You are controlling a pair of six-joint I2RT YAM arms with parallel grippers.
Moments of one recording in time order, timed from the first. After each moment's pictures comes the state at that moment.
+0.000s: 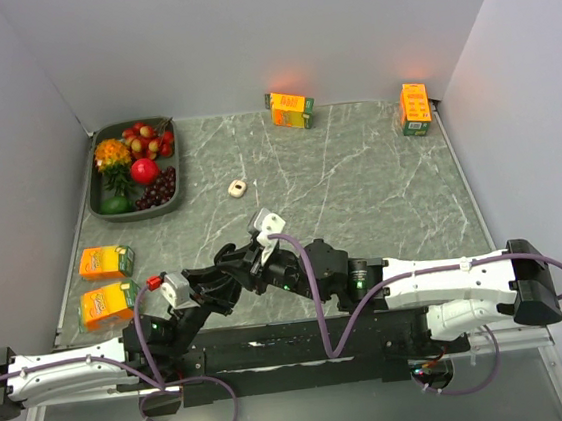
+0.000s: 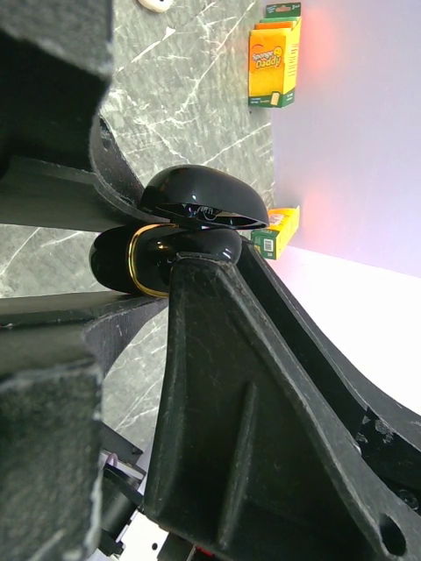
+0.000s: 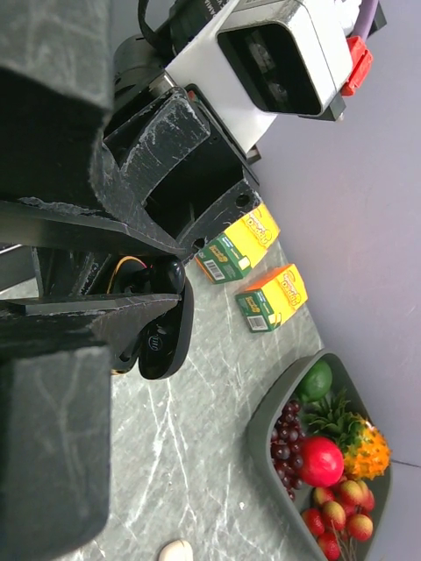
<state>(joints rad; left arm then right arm) -1.38 0.39 0.09 0.78 -0.58 -0.05 1.38 1.23 0.92 0.32 0.29 0.14</state>
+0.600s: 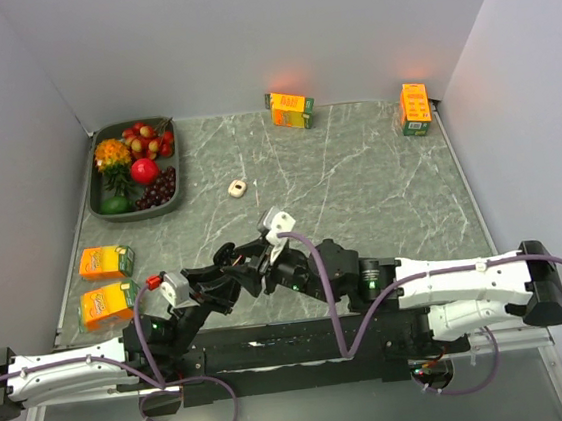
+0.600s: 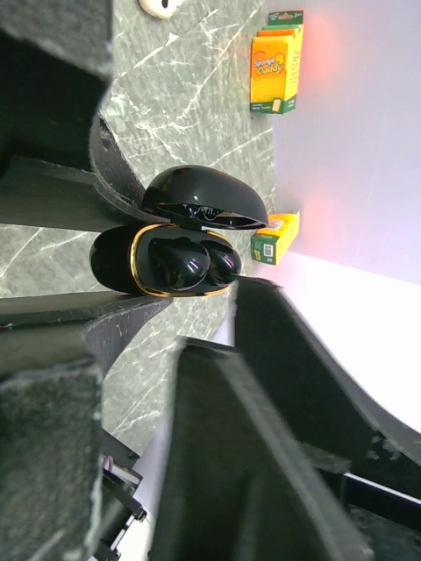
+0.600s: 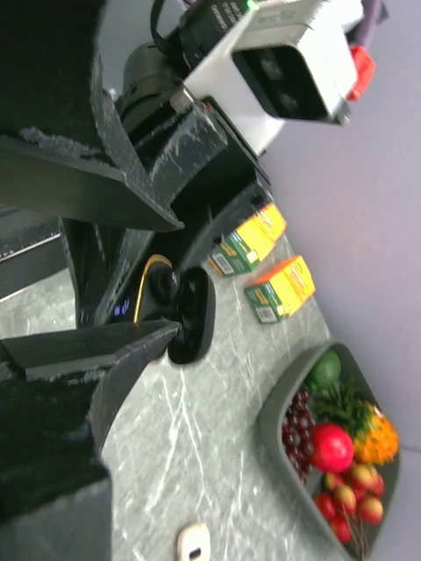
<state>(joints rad) -1.38 0.39 0.09 0.78 -0.59 -0.05 1.39 1.18 0.93 0.24 0.33 0.15</state>
